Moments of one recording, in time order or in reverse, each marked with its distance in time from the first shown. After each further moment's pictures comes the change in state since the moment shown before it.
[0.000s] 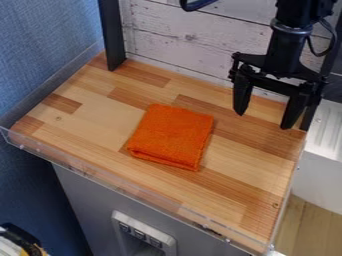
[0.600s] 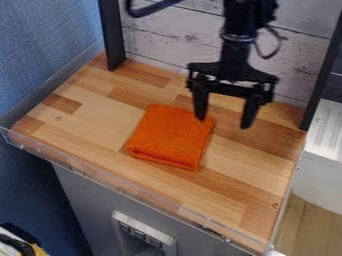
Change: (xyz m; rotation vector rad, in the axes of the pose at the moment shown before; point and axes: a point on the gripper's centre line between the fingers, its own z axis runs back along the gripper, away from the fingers) arm -0.012 0.055 -0.015 -0.032 -0.032 0.245
